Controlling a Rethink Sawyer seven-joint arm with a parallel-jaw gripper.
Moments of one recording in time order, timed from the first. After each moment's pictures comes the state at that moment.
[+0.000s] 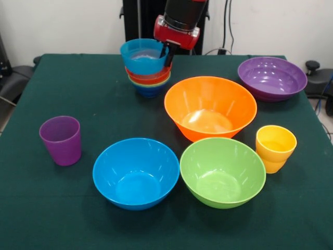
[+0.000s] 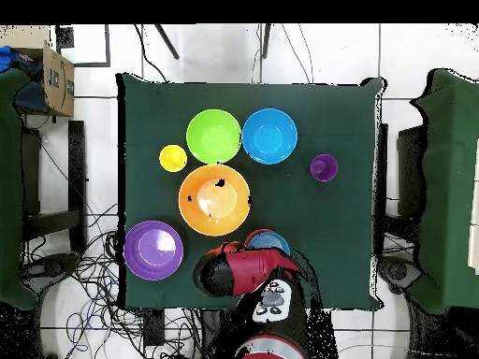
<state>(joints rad) -0.05 -0.59 -0.22 1.94 -0.34 0.21 2.06</state>
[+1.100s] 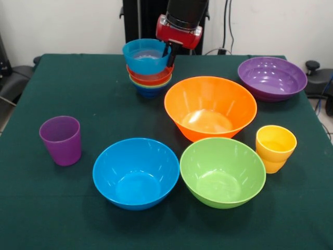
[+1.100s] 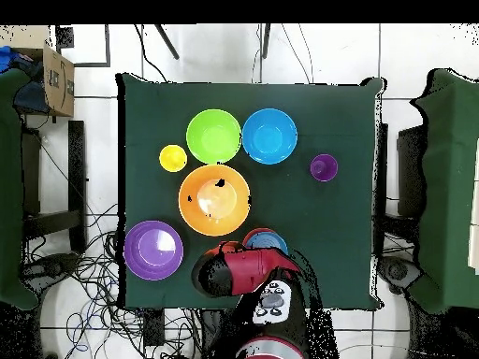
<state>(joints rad) -0.06 -0.60 -0.21 1.95 -0.34 0.20 2.06</state>
